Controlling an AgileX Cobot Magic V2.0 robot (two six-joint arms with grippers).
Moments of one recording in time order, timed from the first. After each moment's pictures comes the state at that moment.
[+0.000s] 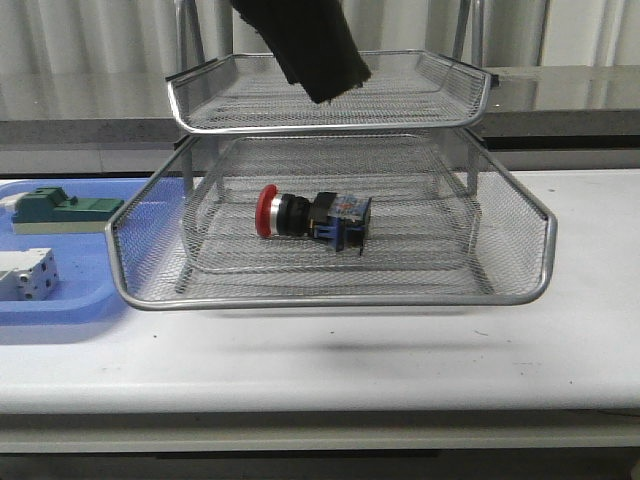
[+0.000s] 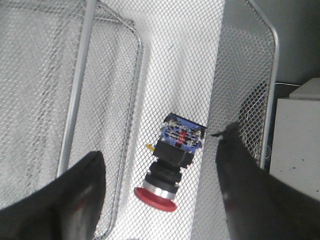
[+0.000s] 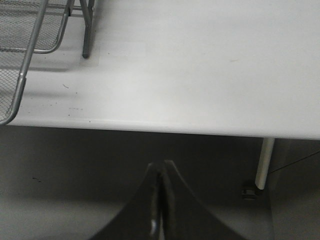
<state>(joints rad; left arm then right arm) -0.62 1.83 -1.81 -0.28 1.24 0.78 0.19 0.51 -0.68 -0.15 0.98 0.19</state>
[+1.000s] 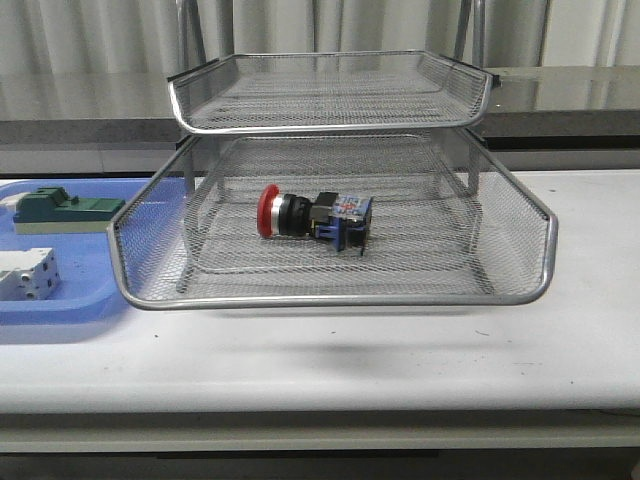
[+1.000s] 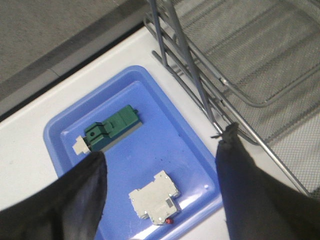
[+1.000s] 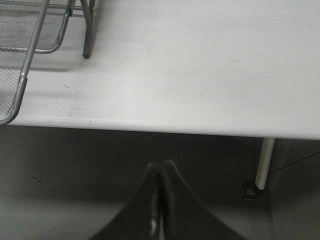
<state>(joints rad) -0.06 1.23 -1.42 -0.27 0.98 0.57 0.19 0.51 -0.68 -0.15 0.98 0.19</state>
